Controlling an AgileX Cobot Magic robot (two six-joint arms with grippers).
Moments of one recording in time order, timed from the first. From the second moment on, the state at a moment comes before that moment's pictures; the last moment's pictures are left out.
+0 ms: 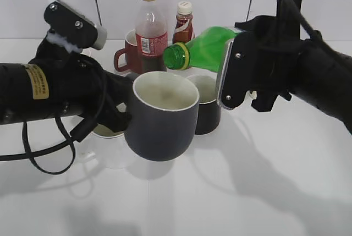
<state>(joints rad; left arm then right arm) -0.69 1.42 -0.65 0.22 -0.14 -0.14 0.71 1.48 -0.60 0.64 -0.62 -1.81</state>
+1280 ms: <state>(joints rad) -0.70 1.42 -0.65 0.22 -0.16 -0.14 0.71 1.50 -0.60 0.67 -0.72 -1.95</state>
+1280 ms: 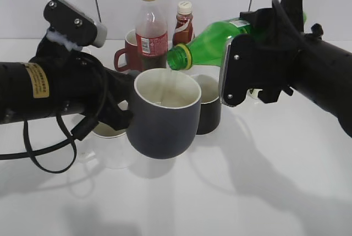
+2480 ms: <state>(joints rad) 0.05 1.51 -0.43 0.16 -0.66 -0.09 0.28 1.38 -0.38 0.04 -0.69 -0.04</state>
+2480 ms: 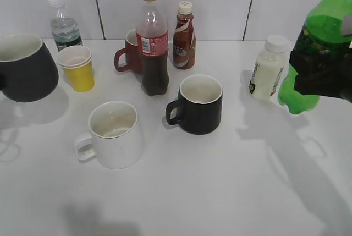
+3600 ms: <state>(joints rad) 0.05 2.01 -0.43 0.16 -1.09 -0.01 0.28 1.39 -0.37 -0.02 -0.73 -0.03</state>
